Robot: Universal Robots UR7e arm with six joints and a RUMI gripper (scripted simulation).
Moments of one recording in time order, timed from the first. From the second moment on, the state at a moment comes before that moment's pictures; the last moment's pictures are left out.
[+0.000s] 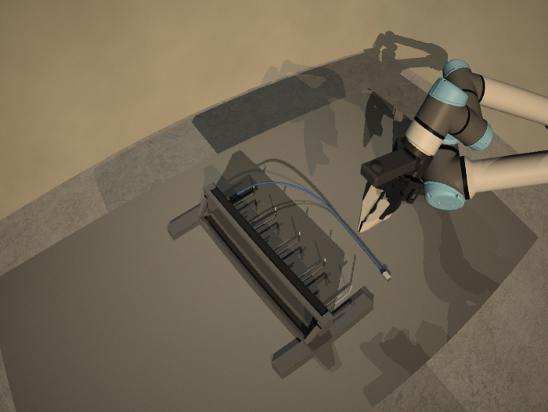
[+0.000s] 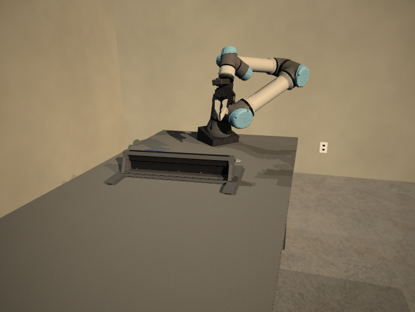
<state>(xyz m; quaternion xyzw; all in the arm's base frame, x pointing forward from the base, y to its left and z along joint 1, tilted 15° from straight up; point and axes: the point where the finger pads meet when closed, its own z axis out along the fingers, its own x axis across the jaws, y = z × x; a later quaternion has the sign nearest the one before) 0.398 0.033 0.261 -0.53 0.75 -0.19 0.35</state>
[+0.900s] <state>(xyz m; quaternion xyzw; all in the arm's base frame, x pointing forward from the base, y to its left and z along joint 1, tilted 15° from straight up) 0.402 0.024 0.276 -0.59 0.68 -0.25 0.35</state>
